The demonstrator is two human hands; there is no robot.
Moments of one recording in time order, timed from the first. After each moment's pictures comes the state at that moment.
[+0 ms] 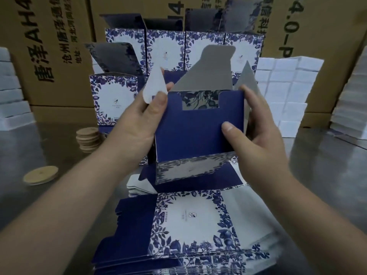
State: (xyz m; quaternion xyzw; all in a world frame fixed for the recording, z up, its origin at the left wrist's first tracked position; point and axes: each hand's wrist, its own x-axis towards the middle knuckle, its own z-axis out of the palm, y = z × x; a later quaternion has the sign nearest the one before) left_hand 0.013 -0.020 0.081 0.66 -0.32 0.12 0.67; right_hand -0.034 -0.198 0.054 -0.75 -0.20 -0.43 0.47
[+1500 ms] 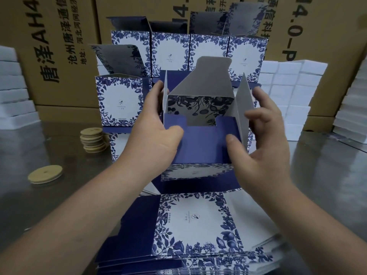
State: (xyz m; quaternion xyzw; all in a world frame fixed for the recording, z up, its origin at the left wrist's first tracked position) left_hand 0.010 -0.031 0.070 0.73 -0.25 0.20 0.60; right_hand -0.028 -0.199 0.043 -0.71 -0.25 -0.51 0.41
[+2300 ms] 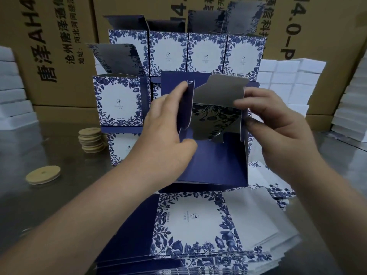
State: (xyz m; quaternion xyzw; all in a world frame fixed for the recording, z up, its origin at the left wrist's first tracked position) left_hand -0.011 -0.038 0.075 0.81 -0.31 0.22 0.45; right_hand -0.034 -0.227 0.074 -0.73 -0.30 -0.39 0.47
